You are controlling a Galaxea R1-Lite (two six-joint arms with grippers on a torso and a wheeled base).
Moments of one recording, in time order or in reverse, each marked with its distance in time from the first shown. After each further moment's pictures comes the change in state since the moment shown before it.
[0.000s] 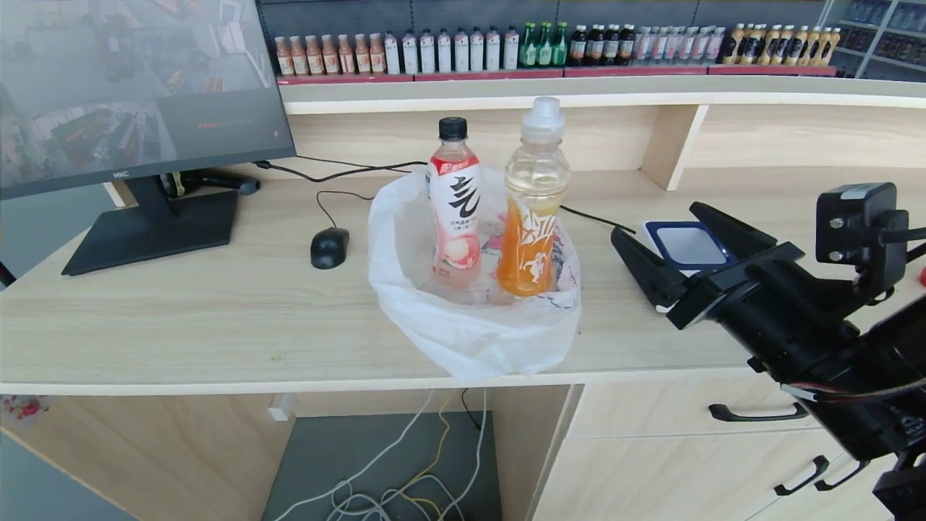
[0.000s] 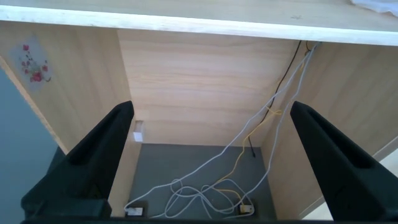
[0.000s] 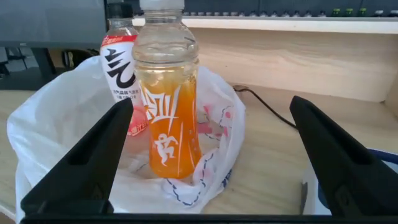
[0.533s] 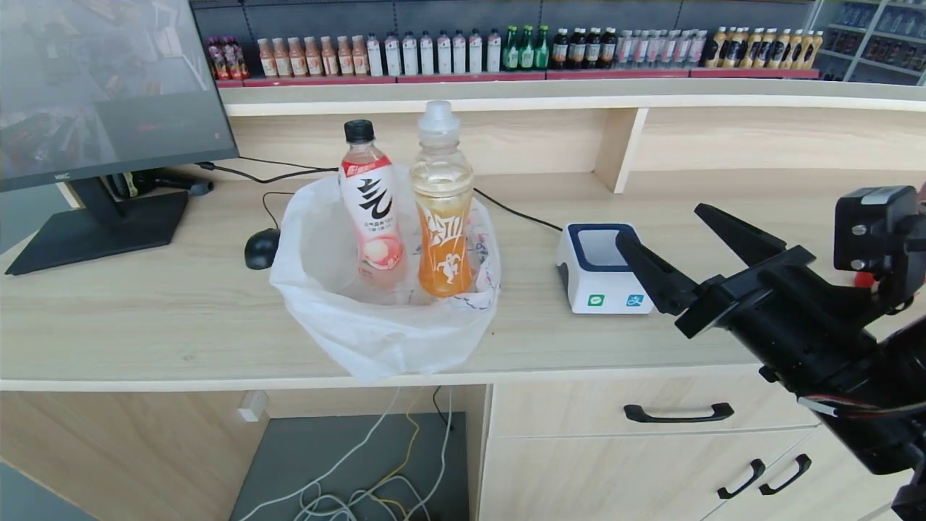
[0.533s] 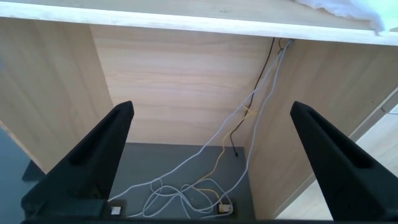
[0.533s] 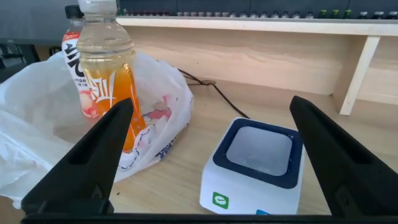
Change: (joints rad) left arm 0.000 0.000 0.000 0.000 0.000 -0.003; right arm 0.011 -0.030 0.027 0.000 0.001 0.000
